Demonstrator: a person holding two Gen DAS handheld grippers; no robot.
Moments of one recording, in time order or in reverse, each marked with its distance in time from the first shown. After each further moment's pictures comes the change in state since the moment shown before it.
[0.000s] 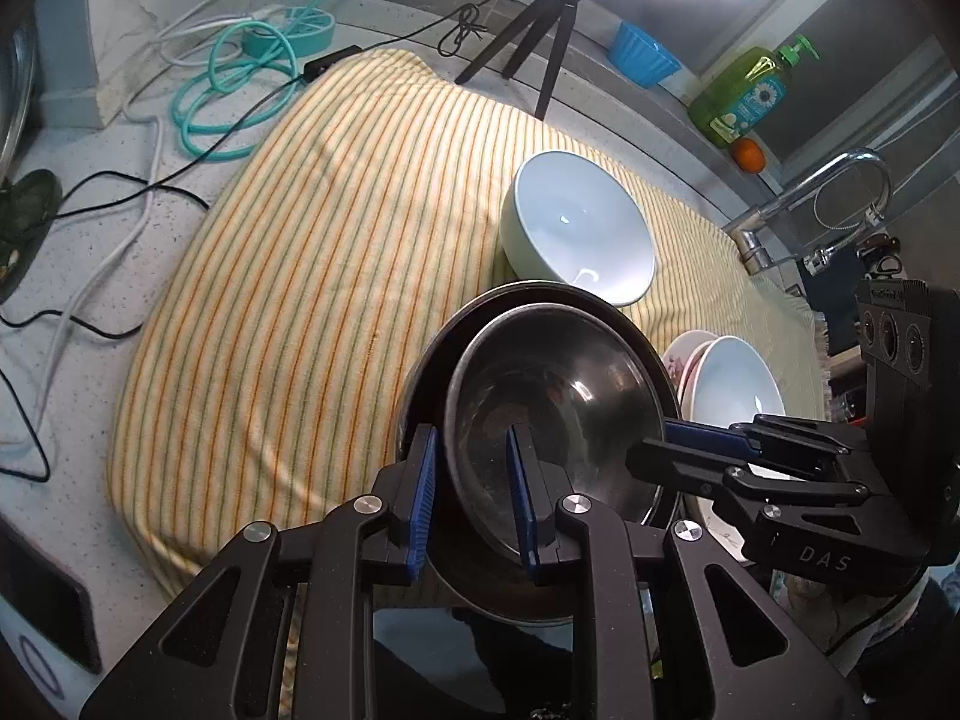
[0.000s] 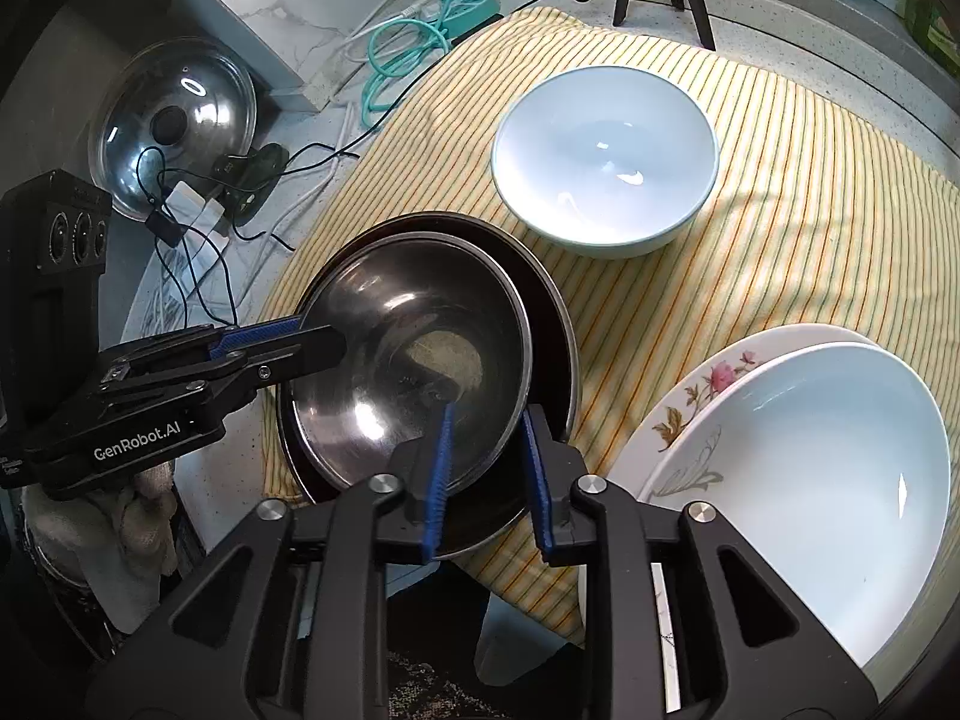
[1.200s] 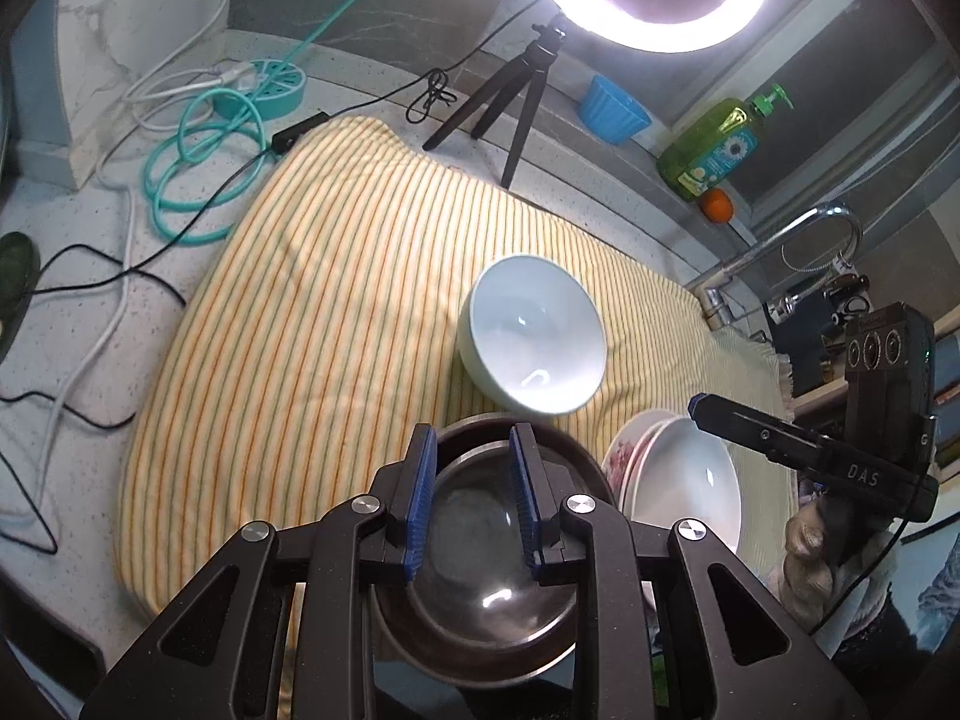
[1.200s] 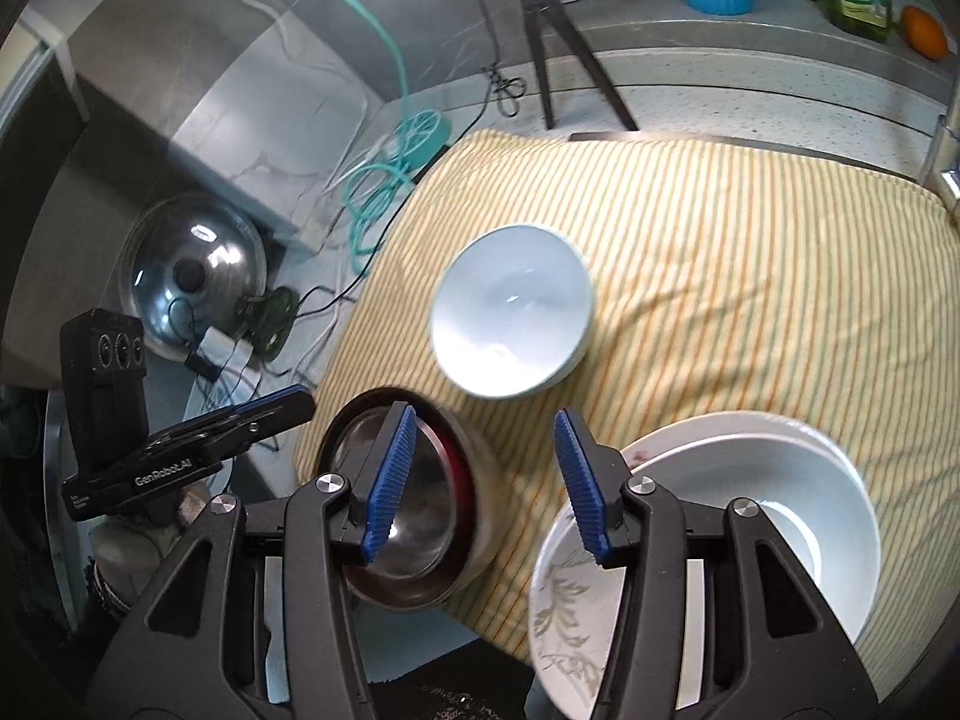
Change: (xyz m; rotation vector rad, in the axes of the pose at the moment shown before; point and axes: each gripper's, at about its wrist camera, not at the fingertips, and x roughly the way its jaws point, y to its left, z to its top) left arm -0.014 -0.004 0.051 -0.006 -0.072 -0.085; right arm -0.067 -0.064 0.027 0.184 -0.219 0.082
